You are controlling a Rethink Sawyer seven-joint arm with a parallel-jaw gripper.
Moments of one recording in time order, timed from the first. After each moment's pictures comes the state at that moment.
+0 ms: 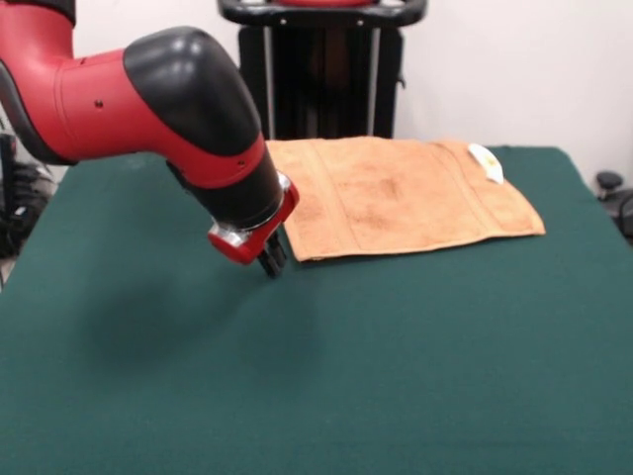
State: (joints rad) arm -0.75 -0.33 0.55 1.48 -0.53 0.96 0.79
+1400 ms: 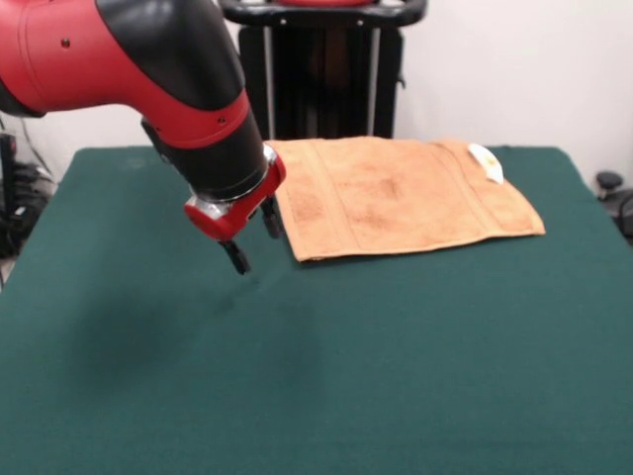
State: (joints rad) arm -0.75 -0.43 0.56 1.50 -0.49 0.97 0.79
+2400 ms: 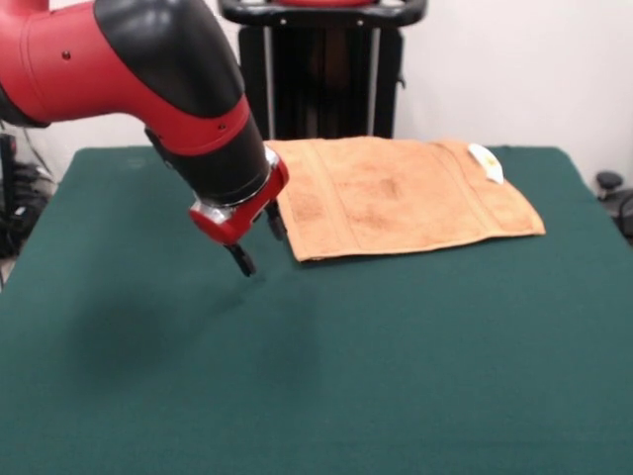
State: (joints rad) arm -0.76 -0.40 0.57 1.50 -0.49 0.97 0.79
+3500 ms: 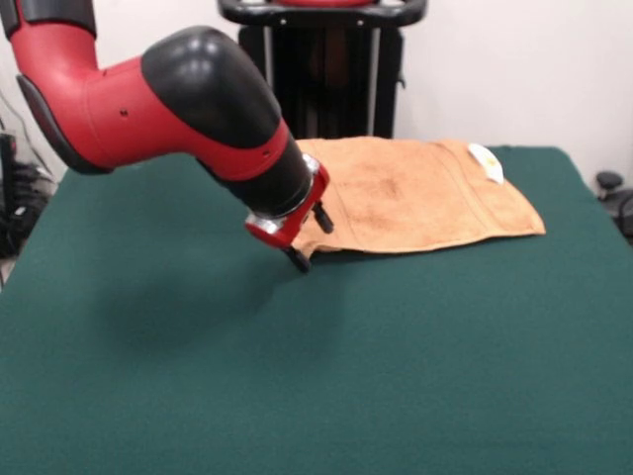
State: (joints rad) arm -0.80 -0.29 0.63 1.56 -0.49 0.97 0.79
